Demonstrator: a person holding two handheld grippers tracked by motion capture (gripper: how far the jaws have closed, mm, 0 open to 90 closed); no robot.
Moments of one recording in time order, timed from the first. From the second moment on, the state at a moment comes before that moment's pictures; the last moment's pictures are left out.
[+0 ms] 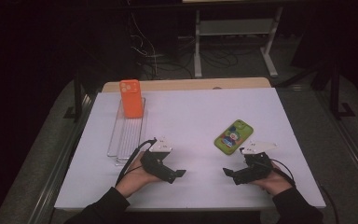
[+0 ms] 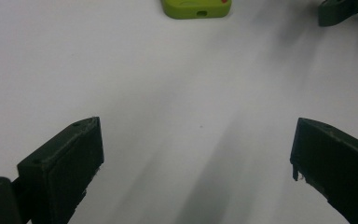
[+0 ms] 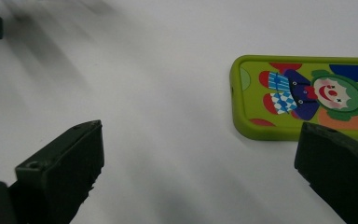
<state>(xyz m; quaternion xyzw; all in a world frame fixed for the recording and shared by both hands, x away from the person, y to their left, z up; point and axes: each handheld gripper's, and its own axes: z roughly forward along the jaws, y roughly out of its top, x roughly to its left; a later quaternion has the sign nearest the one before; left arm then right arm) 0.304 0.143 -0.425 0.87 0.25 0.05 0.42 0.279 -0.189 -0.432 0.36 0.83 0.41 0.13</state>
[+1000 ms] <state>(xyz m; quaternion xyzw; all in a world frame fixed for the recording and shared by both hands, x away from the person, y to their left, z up) 0.308 0.145 -0.424 0.87 0.25 0.05 0.41 0.327 -0.166 -0.401 0.40 0.83 0.37 0.10</state>
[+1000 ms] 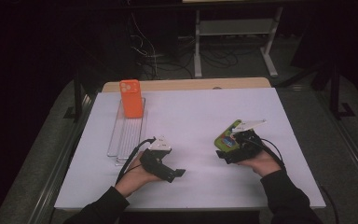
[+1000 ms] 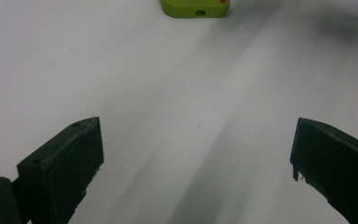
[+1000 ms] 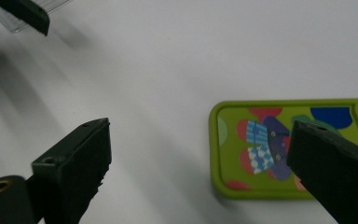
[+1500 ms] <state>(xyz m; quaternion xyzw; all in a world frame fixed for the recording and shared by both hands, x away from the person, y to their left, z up) 0.308 0.144 -0.425 0.87 0.26 0.04 0.42 0.370 -0.142 -0.407 0.41 0.83 0.35 0.11</state>
